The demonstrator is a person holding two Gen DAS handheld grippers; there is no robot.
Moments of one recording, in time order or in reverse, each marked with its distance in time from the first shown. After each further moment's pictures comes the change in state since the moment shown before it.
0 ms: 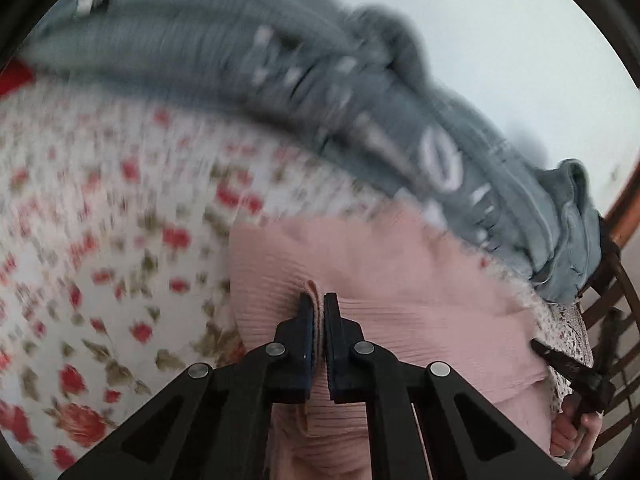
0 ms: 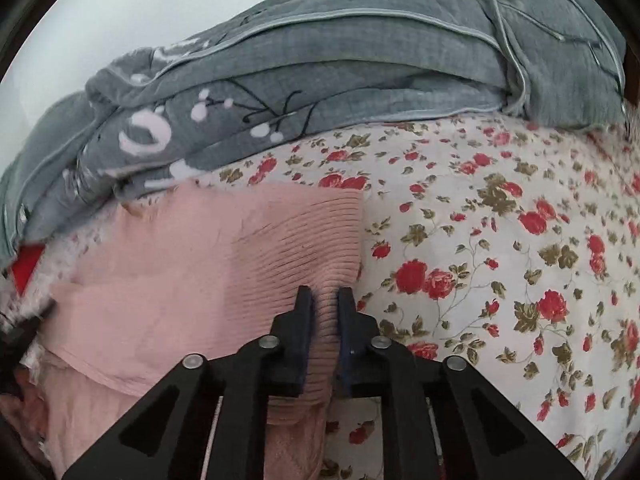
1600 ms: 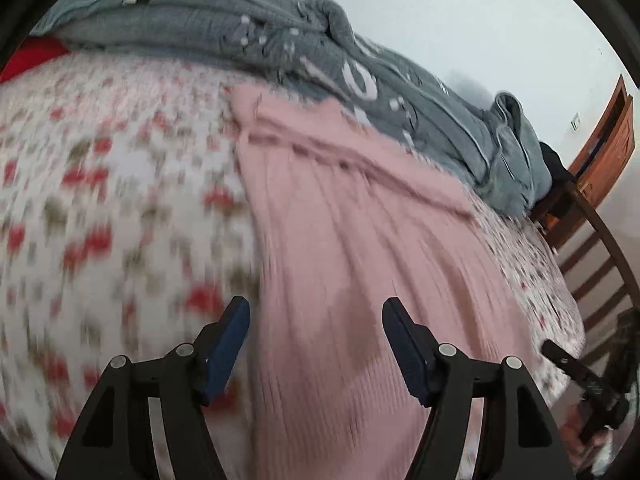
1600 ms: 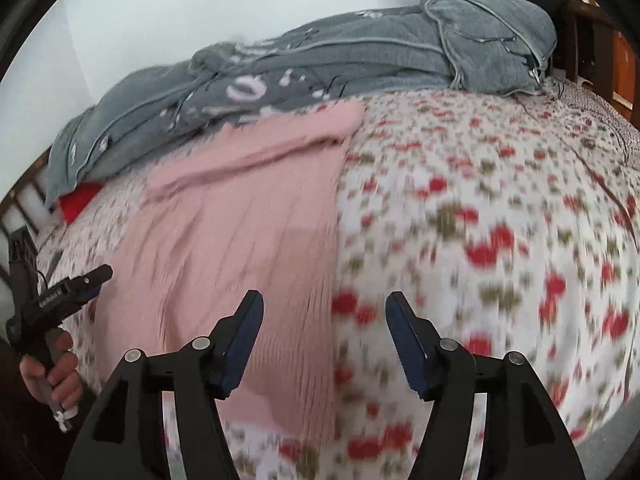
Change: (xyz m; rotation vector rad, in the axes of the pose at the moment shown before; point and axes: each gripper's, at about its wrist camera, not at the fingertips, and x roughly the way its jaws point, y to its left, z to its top) left arm -0.164 -0.034 -0.198 0.085 0.070 -0.047; right arm -0.213 0.007 -0.208 -0.104 -0.006 0.047
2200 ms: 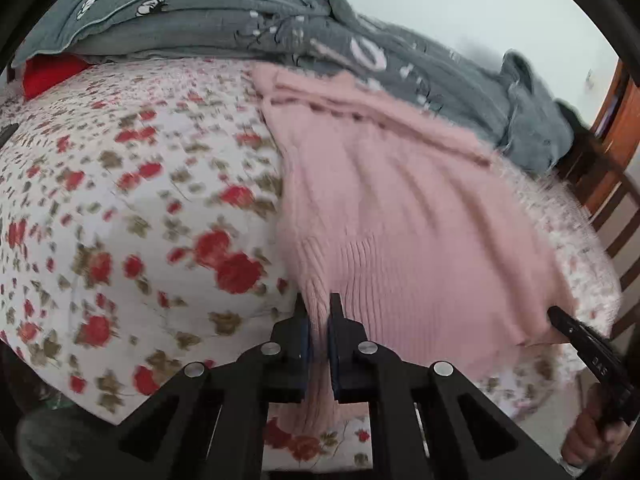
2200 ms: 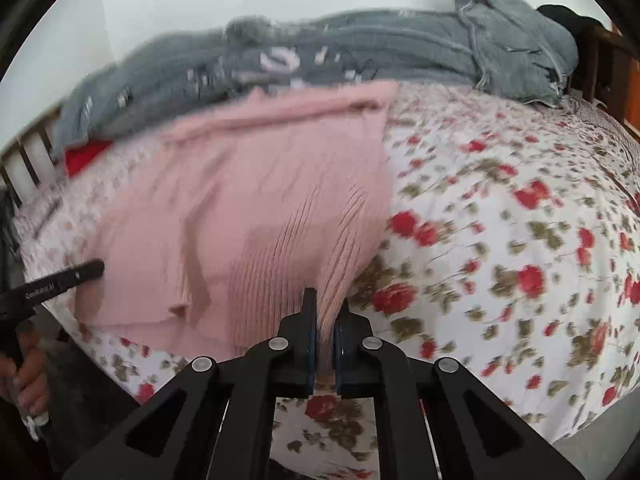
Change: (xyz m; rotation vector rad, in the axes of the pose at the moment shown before) left arm -0.031 -0.010 -0.041 0.068 0.004 0.149; right arm -0.001 0.025 -0.041 -0.073 -0.051 0.016
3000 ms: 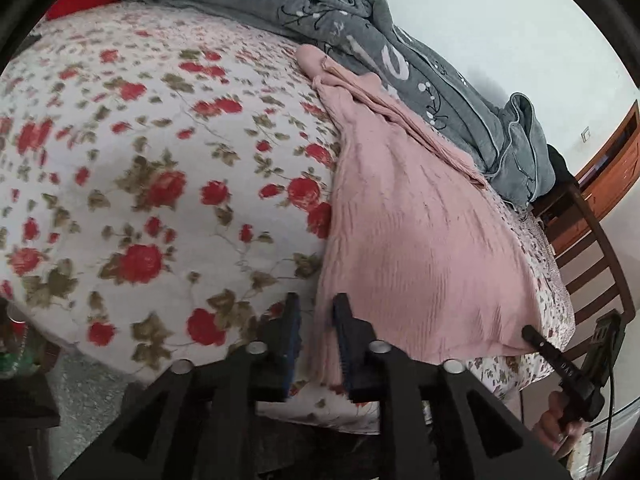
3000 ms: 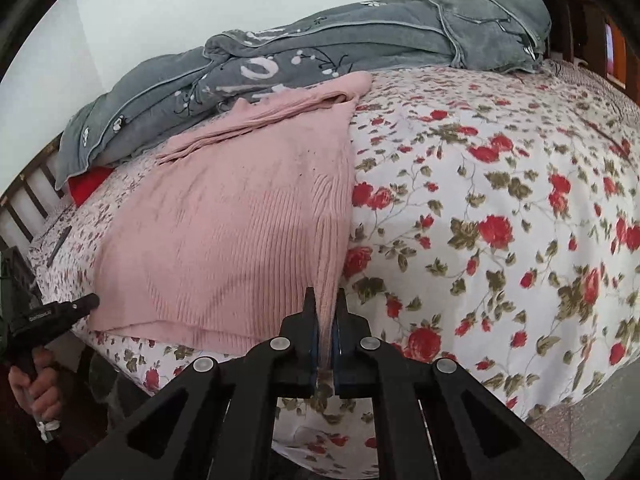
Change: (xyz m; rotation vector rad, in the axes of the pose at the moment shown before) left arm -0.010 0.066 -0.035 -0.165 0.042 -0.132; right arm -0.006 -0.021 -0.014 0.075 0.032 0.016
